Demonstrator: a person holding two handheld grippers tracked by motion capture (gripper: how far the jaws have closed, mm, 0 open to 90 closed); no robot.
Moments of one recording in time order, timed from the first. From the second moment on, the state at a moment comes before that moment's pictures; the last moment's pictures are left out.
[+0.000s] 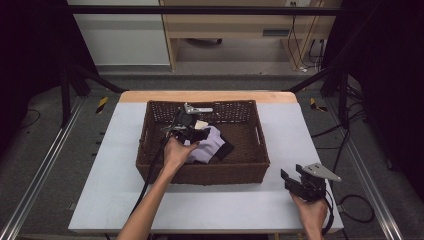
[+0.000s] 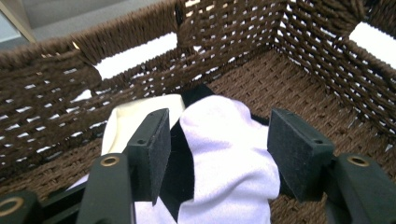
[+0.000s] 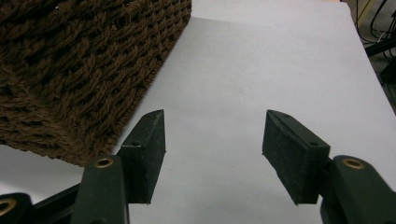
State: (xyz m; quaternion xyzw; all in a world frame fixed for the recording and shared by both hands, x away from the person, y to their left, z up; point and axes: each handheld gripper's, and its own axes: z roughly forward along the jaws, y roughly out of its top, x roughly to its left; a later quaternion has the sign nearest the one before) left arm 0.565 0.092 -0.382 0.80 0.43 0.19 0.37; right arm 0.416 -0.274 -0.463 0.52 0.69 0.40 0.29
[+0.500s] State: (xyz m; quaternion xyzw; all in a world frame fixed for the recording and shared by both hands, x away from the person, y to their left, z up) left arm 0.573 0.074 -0.400 0.85 0.42 0.17 0.26; right arm 0.417 -0.274 -0.464 0.53 0.69 0.40 0.29
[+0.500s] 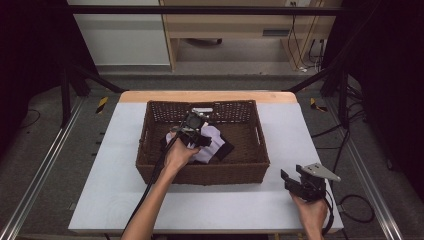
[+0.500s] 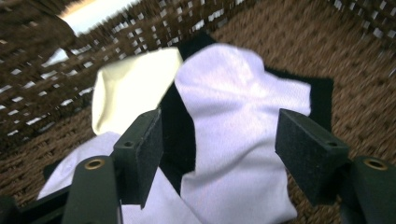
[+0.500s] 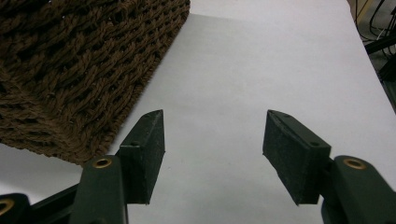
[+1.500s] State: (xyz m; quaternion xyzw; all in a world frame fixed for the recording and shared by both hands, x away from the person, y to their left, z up) left arm 0.577 0.072 -0.407 0.87 0.42 0.13 0.23; right arm 0.416 -0.276 -0.465 0.53 0.69 0.40 0.28
